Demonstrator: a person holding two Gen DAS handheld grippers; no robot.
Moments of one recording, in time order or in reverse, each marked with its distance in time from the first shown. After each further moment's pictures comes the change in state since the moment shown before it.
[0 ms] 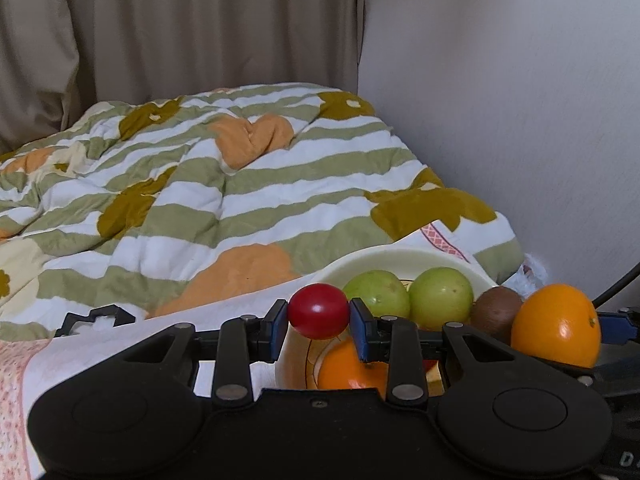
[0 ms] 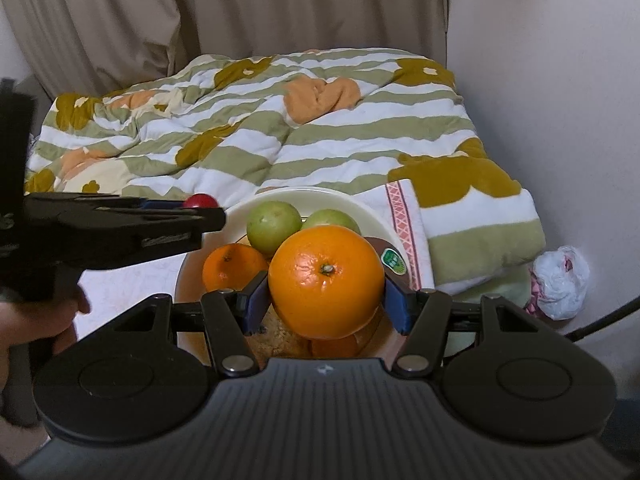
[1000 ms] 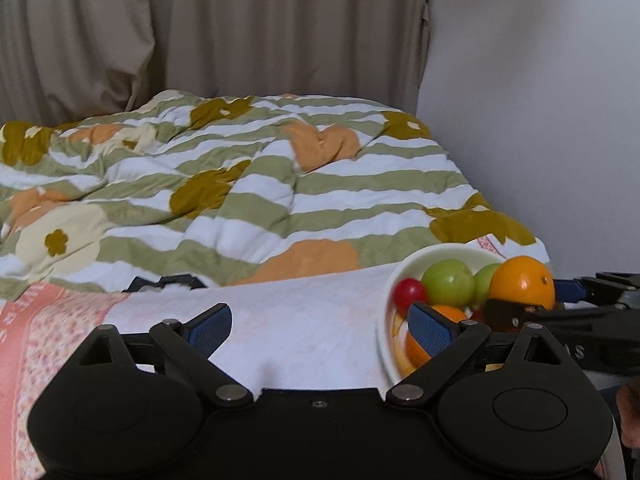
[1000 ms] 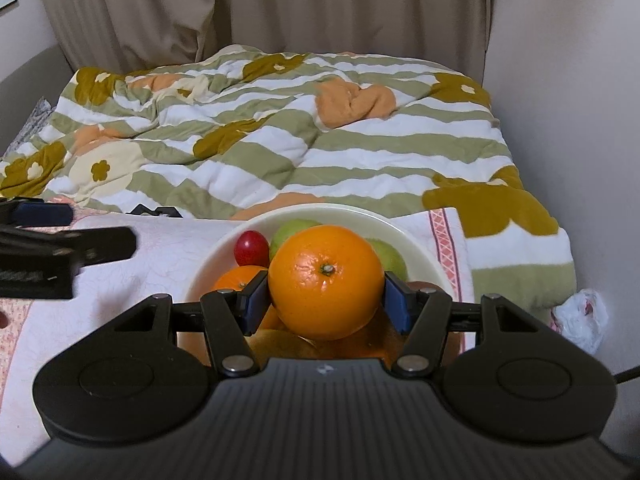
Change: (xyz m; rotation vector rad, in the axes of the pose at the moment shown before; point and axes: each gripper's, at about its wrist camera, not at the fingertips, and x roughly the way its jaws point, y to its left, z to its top) left arm -0.064 0.055 -0.030 -0.139 -0.050 0.115; right arm 0.046 0.028 0.013 -0.123 -0.017 0.038
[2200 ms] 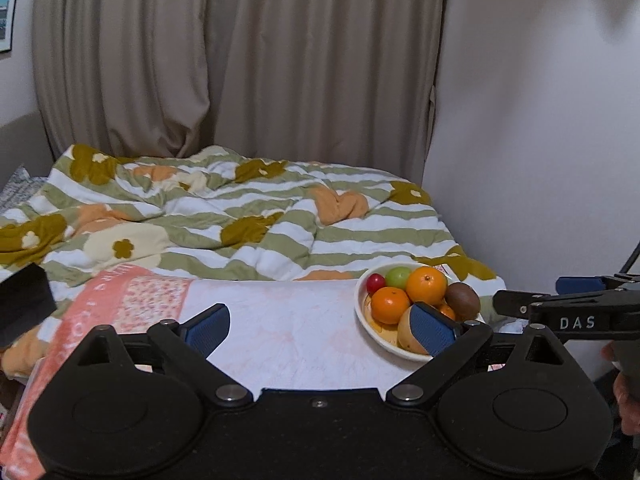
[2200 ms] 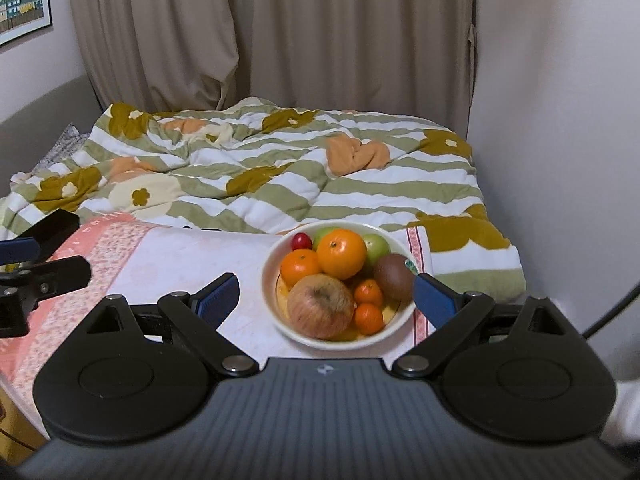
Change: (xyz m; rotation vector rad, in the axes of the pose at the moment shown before) left arm -0.211 -0.016 -0.085 -0.074 -0.221 0.063; right arm -0.197 0.031 -0.053 -0.010 -0.153 -0.012
